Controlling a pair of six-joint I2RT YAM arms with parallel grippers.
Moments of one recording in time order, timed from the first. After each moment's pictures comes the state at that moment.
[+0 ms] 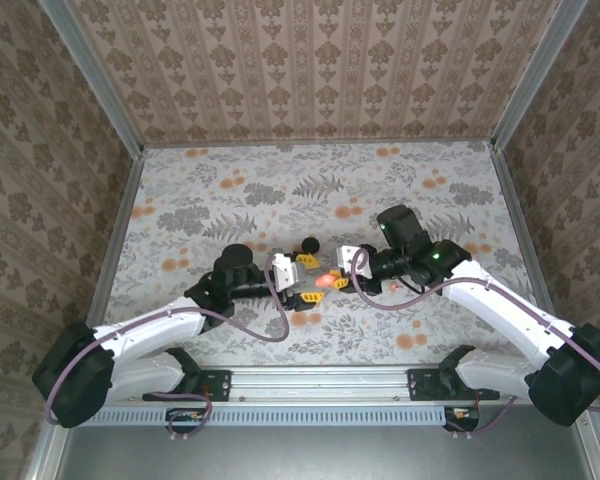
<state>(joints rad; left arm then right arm) -0.84 1.10 0.48 0.37 0.62 0.34 0.59 1.15 0.90 -0.57 -0.67 -0.84</state>
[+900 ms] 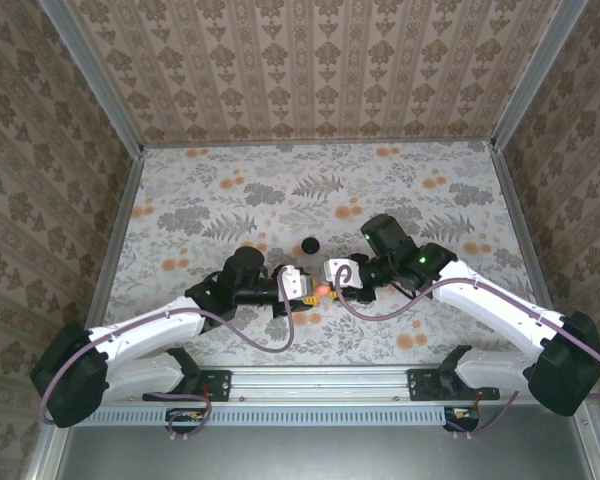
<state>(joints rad) -0.89 1.09 0.51 0.12 0.55 0.46 0.68 1.20 0.90 -0.58 -0.57 -0.87</state>
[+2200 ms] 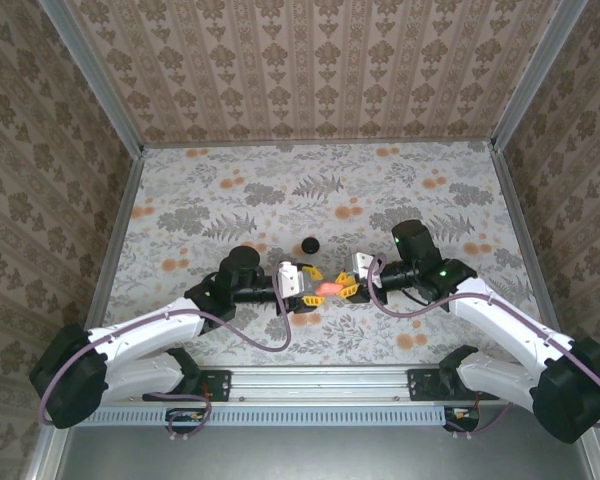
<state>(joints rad) -0.89 1.08 0.50 0.26 0.59 0.40 0.50 1.06 0.69 -0.34 -0.86 -0.72</state>
